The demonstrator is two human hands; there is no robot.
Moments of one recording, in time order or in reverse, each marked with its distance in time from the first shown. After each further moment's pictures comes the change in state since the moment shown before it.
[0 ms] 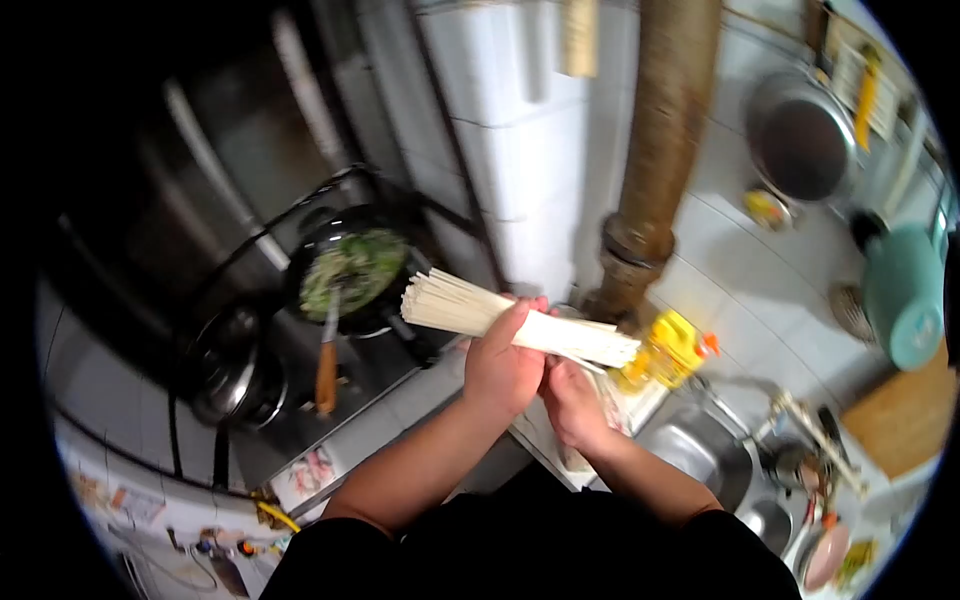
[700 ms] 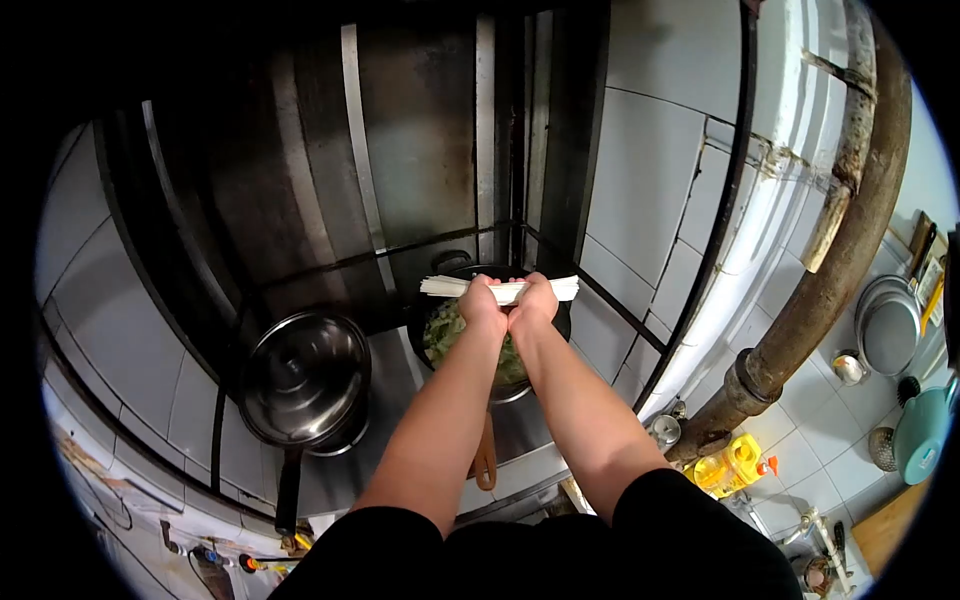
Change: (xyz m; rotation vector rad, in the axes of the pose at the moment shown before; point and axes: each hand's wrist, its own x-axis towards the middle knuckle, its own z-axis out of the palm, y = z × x) left_hand 0.199 0.308 -0.128 -0.067 0.609 0.391; right_hand 0.348 0.128 0.266 0.480 0.696 0.219
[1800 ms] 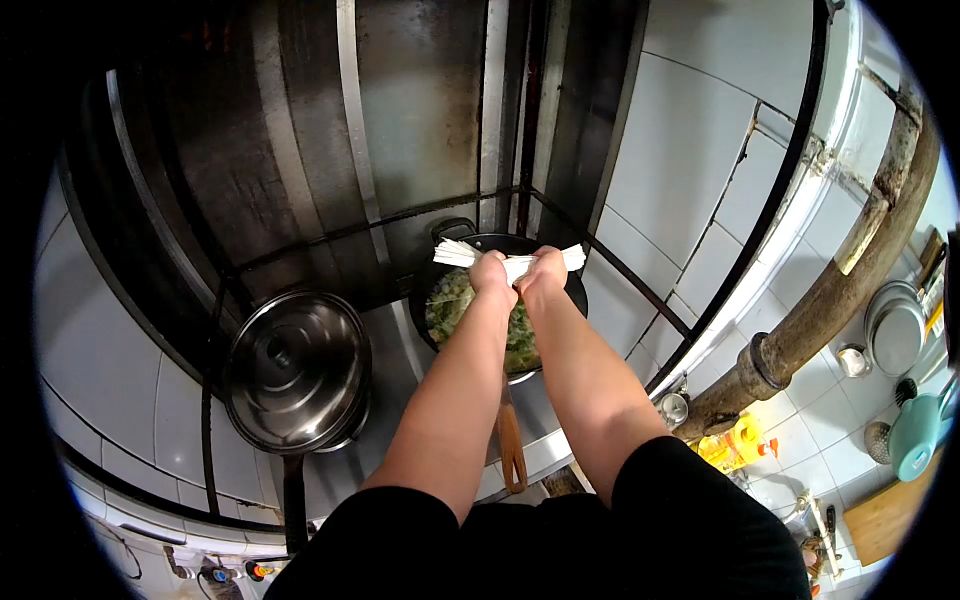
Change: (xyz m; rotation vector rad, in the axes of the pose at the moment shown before) left_hand 0.087 -0.019 -0.021 0.146 -0.051 -0.092; right_hand 0.090 0.035 -0.003 -0.054 0.076 -0.034
